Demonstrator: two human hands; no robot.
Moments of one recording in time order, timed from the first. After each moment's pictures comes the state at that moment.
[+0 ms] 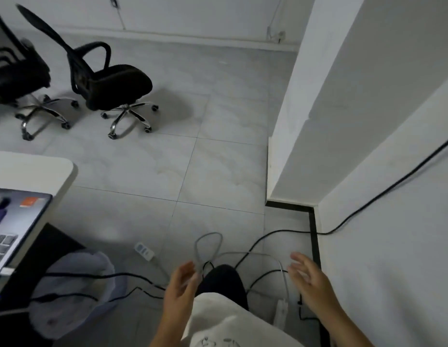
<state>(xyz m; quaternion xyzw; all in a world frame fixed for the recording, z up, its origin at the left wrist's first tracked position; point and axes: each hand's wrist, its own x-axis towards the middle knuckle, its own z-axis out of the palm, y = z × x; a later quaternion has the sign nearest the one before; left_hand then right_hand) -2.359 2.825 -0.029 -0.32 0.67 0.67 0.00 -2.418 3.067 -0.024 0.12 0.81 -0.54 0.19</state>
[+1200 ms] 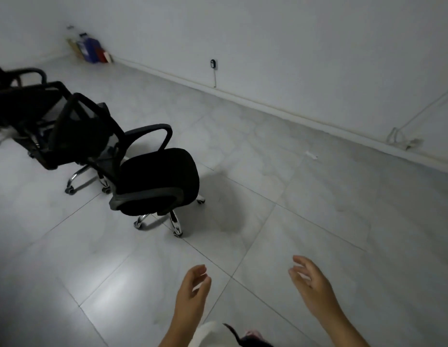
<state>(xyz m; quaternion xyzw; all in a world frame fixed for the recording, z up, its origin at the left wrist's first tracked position) -3.241 2.549 -0.012 -0.40 0.64 0.63 -0.17 -3.394 2.730 -0.003 -0.11 0.81 -0.52 0.24</state>
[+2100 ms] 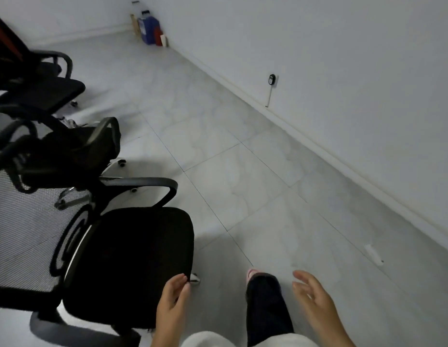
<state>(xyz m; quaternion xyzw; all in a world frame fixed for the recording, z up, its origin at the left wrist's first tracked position) -3.709 2.186 -0.045 -0.57 0.46 0.60 -0.31 -3.921 2.324 -0.021 -0.20 0.78 -0.48 0.36</state>
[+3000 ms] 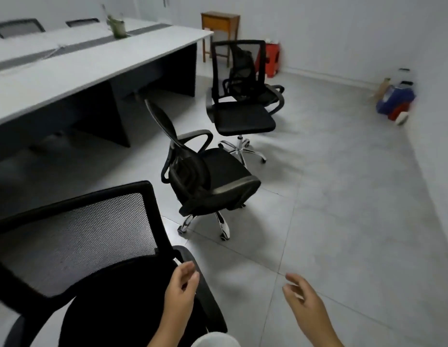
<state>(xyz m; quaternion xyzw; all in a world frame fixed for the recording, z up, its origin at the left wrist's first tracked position) -3.822 1.745 -0.004 -0.69 0.19 0.36 -0.59 -4.039 1.653 0.000 -0.61 0.57 -0.23 0.50</state>
